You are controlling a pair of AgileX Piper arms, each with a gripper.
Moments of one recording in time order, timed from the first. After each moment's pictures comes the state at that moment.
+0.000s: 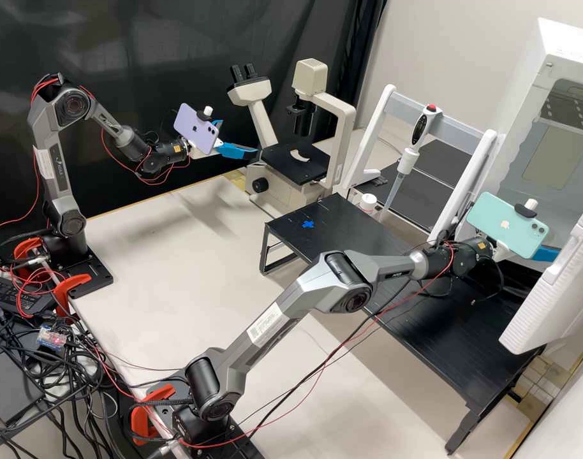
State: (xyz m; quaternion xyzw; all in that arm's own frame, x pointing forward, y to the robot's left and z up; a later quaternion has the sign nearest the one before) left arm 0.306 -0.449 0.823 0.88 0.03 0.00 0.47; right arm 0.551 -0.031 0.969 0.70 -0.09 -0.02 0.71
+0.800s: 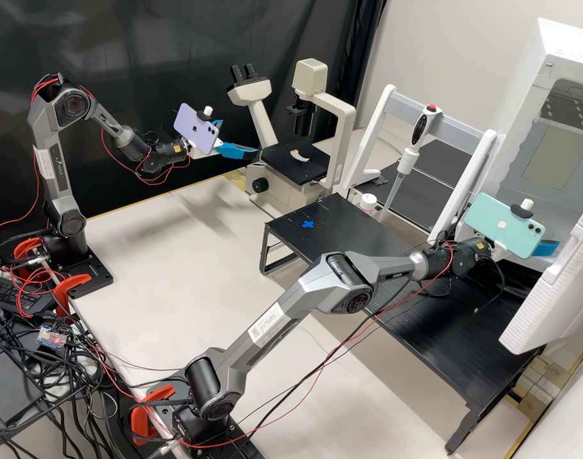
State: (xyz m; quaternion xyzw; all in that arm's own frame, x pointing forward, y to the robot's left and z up) left arm 0.306 -0.449 0.823 0.88 0.03 0.00 0.47; right arm 0.554 -0.032 0.965 0.70 -0.08 -0.02 0.71
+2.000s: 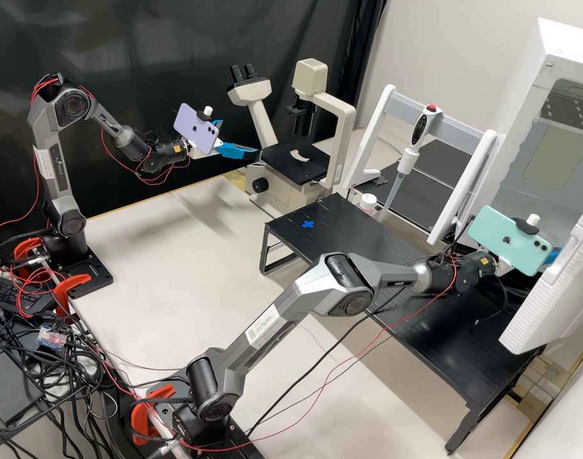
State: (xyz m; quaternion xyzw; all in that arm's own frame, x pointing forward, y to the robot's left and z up) left arm 0.306 -0.449 0.823 0.88 0.03 0.00 0.47; right arm 0.520 -0.056 0.983 0.71 -0.08 0.00 0.70
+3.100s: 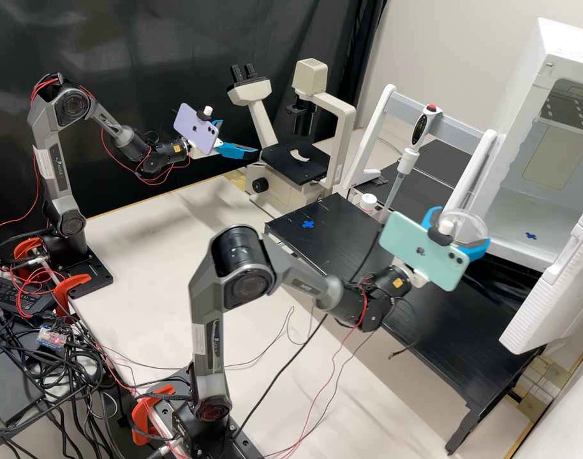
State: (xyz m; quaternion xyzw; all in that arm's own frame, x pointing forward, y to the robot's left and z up) left arm 0.306 -0.449 0.823 0.88 0.03 0.00 0.47; right arm 0.294 0.025 0.941 0.71 0.01 0.13 0.69
